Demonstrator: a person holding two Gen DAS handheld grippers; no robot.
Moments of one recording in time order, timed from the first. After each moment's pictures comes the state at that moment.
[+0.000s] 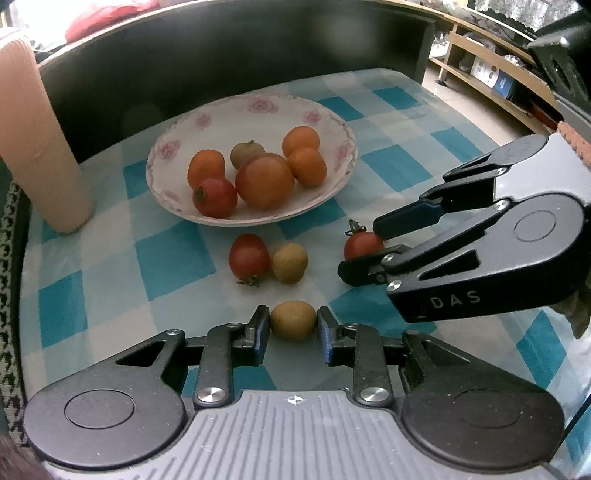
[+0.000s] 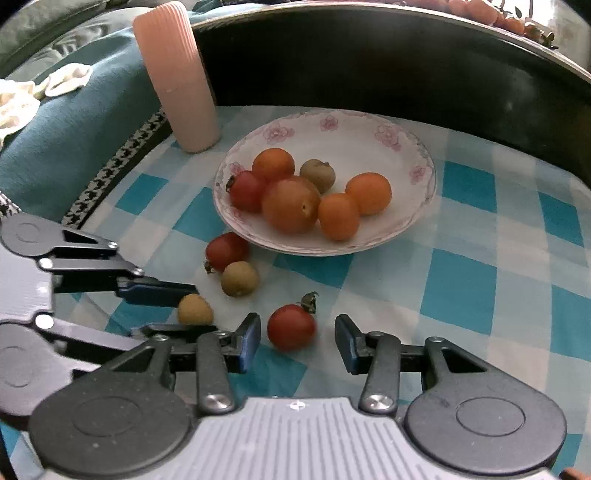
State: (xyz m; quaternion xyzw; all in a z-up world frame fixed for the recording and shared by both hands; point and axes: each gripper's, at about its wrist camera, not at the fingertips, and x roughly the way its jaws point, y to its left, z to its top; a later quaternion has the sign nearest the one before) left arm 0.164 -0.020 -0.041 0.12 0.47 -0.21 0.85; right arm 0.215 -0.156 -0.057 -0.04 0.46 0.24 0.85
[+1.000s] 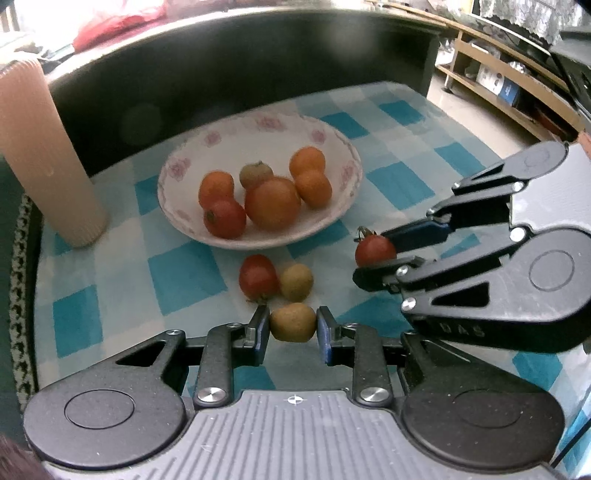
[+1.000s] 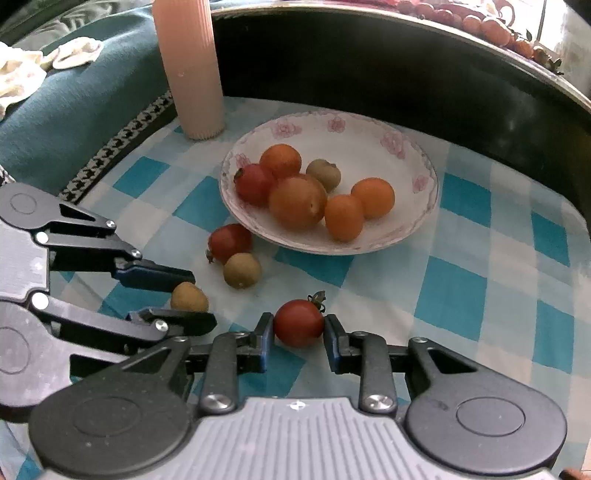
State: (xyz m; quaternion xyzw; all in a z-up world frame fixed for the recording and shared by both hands) left arm 0.168 -0.022 -0.025 0.12 0.46 -0.19 0.86; right arm 0.205 -0.146 -0.049 -0.09 0.45 0.24 0.86
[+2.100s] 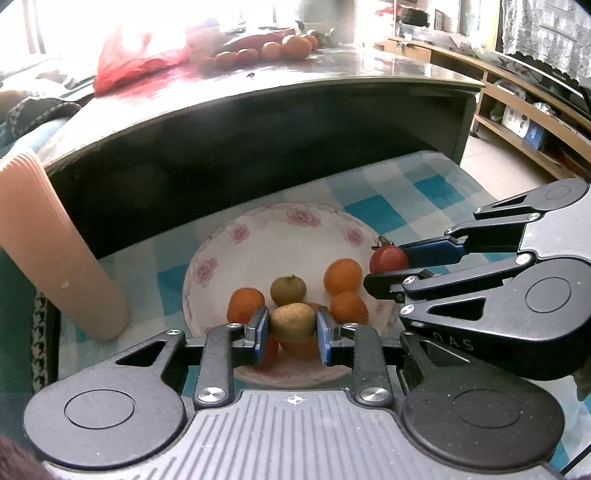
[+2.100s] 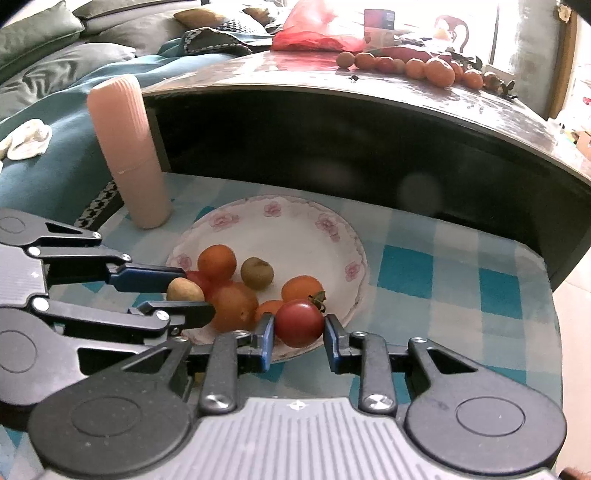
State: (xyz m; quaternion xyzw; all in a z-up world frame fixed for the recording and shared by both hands) left arm 0.225 -0.041 0.002 0.11 0.40 -0.16 0.90; right arm 0.253 -0.165 -0.010 -0.06 0.40 0.18 0.90
